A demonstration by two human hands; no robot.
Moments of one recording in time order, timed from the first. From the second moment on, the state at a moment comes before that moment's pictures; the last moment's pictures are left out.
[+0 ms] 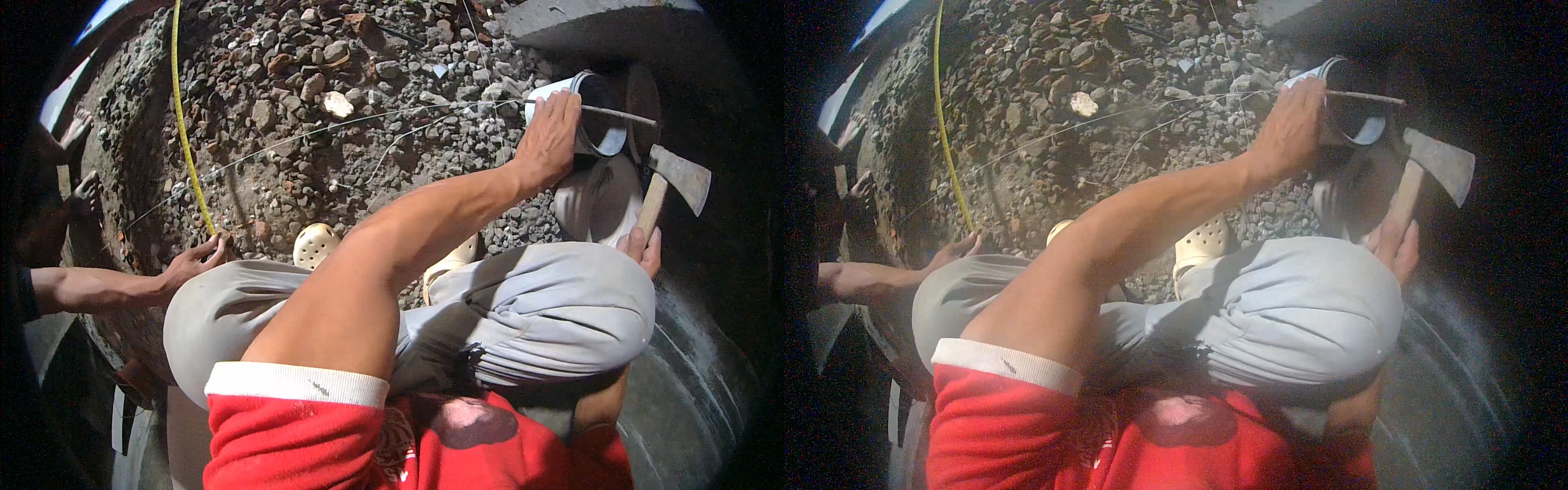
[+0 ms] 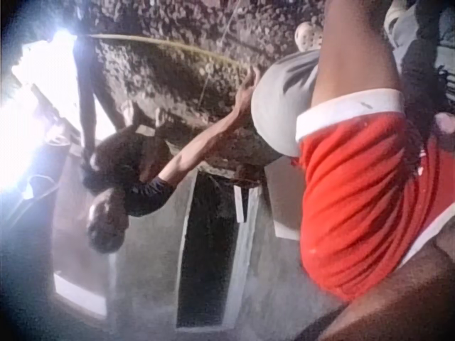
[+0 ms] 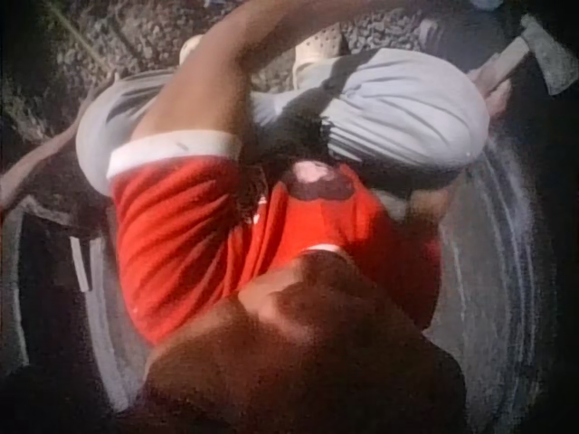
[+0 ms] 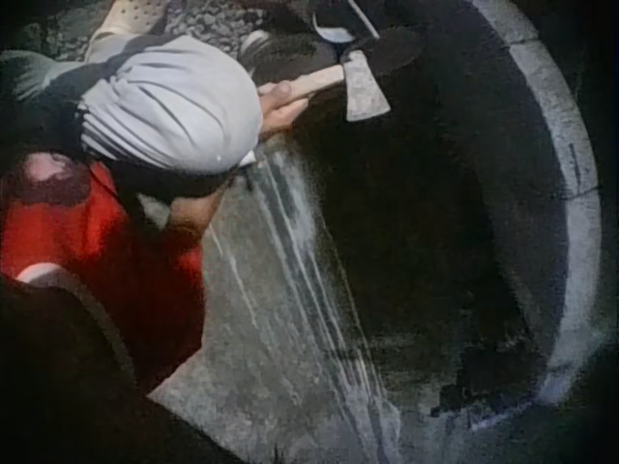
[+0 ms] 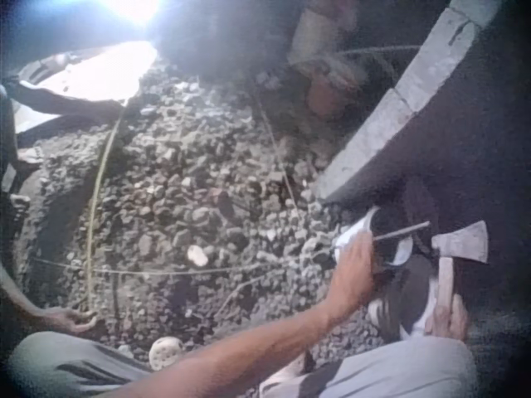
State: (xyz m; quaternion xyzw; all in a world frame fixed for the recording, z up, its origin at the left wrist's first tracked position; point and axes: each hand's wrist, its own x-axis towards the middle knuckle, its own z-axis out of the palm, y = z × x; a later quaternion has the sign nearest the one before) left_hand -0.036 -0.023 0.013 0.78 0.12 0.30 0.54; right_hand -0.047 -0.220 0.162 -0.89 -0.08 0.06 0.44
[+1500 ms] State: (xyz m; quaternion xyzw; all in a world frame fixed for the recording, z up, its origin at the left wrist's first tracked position) left_hand 0.009 -0.027 -0.024 0.77 0.18 0.36 0.49; right_hand 0.037 -0.286 0.127 -0.96 -0.09 -0.01 0.28
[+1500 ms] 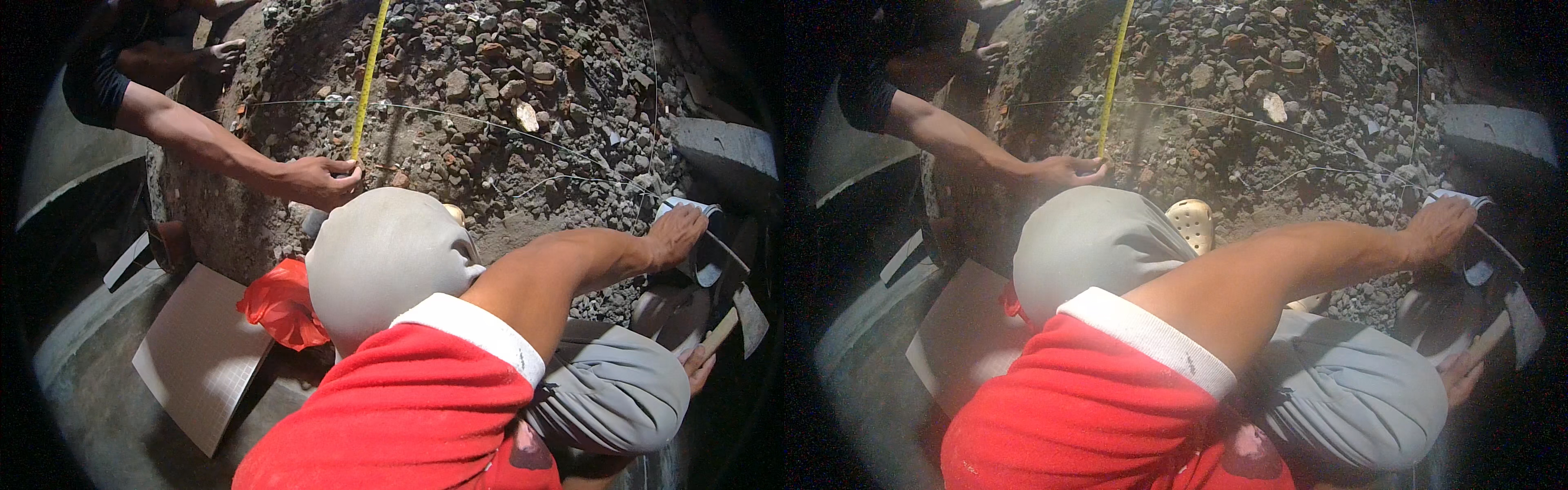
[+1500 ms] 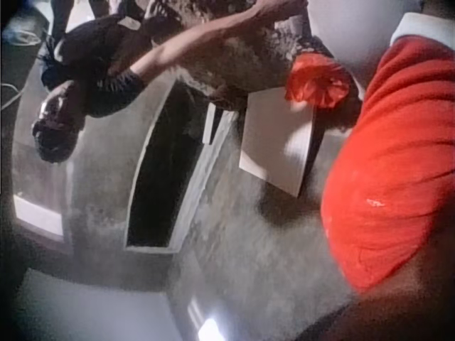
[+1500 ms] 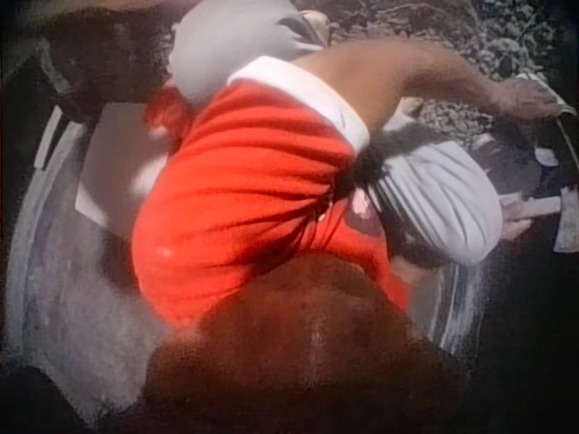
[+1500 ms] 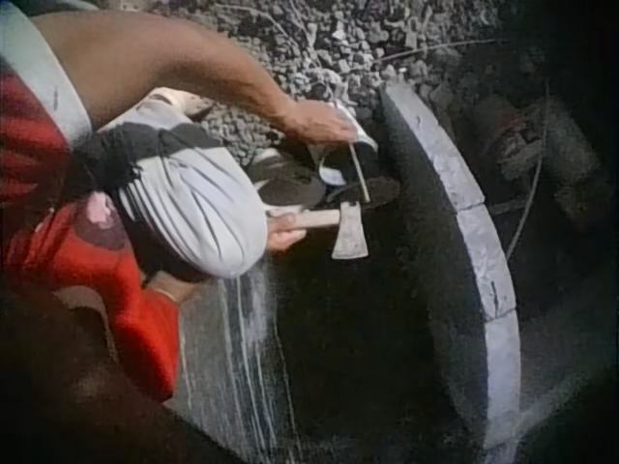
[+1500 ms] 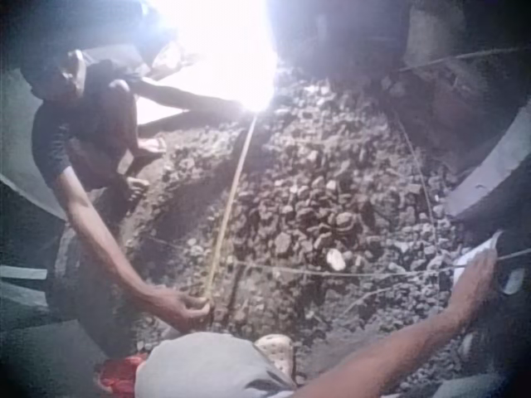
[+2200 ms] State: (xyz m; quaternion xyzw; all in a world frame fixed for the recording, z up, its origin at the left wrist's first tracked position) left_hand 0.004 -0.021 -0.016 0.76 0.18 0.35 0.51; right_hand 0.006 -0.327 0.068 -0.96 -0.07 0.06 0.25
